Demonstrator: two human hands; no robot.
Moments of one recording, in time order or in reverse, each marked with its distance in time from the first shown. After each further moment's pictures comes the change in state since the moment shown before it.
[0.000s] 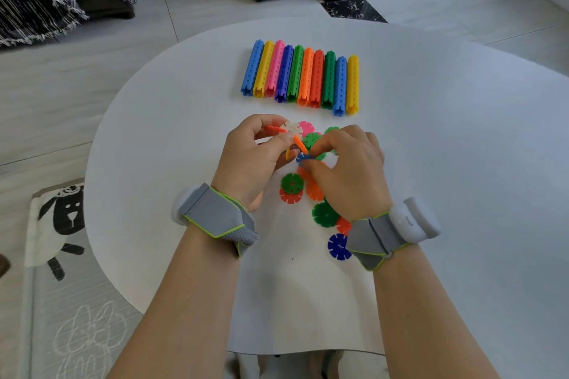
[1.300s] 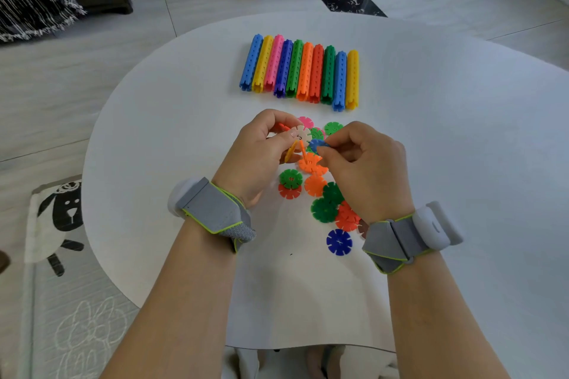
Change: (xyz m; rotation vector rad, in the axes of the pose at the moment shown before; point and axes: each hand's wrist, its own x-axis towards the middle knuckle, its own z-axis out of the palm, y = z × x) left_hand 0.000 0.001 0.000 0.179 -0.171 0.035; right_hand -0.011 0.003 -0.015 0.293 0.156 -0.033
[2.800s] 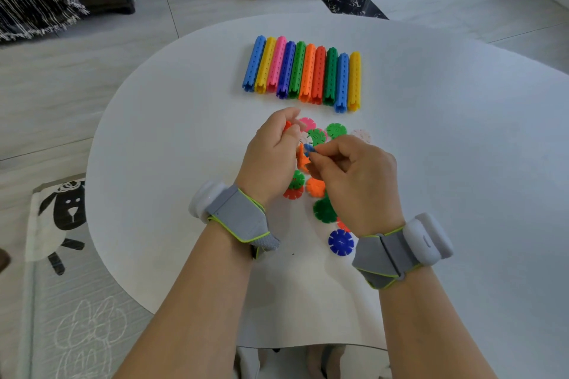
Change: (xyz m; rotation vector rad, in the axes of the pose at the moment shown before) left_hand -0.001 -0.006 0.014 0.205 0.120 0.082; right_hand -0.012 -0.009 0.012 0.106 -0.028 0.062
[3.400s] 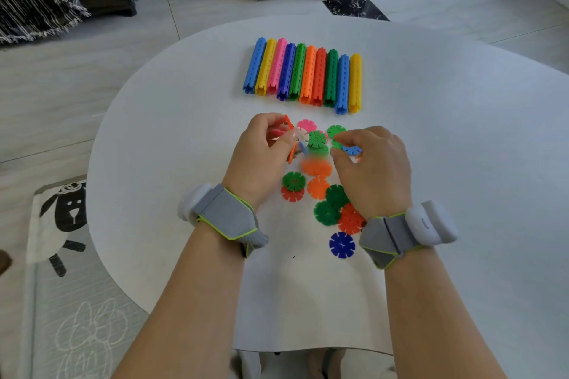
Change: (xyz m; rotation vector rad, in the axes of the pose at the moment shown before) left_hand 0.005 -0.006 -0.011 -0.034 0.045 0.007; right_hand 0.020 0.019 -0.012 -0.427 0.041 0.029
